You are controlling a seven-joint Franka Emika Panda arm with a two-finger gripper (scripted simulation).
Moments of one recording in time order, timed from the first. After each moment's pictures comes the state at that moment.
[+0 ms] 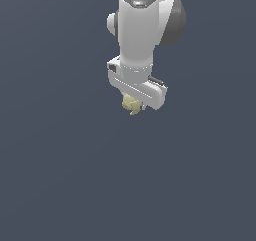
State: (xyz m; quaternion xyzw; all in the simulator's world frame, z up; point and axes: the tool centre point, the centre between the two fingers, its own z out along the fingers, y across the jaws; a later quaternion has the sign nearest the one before) arm -0.018 0.022 0.267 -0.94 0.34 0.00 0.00
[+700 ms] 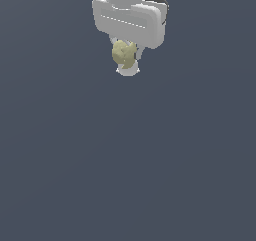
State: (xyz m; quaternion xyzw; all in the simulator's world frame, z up) arm -0.071 -0.004 0.422 -0.94 0.34 0.00 0.00
